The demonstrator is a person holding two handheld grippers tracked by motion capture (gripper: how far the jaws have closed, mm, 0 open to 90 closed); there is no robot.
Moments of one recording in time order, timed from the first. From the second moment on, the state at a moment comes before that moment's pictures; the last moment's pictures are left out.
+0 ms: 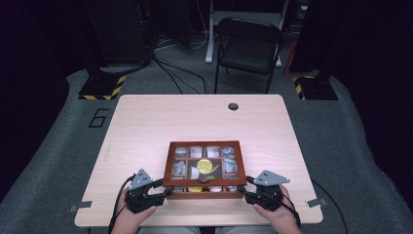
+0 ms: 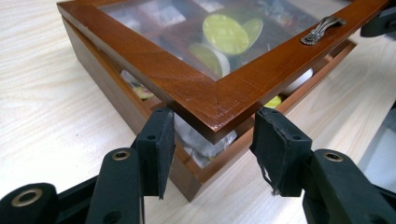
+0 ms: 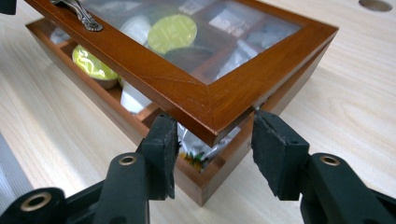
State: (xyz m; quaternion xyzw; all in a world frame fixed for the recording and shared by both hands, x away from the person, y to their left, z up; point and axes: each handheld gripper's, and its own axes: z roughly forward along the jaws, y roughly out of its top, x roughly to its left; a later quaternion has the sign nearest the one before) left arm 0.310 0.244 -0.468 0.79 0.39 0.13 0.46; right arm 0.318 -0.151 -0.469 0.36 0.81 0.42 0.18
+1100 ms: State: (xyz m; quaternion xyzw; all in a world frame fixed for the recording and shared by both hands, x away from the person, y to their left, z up) left arm 0.342 0.248 -0.406 0.77 0.38 0.17 0.49; right arm 0.352 -0.150 -0.404 0.34 0.79 0.46 0.20
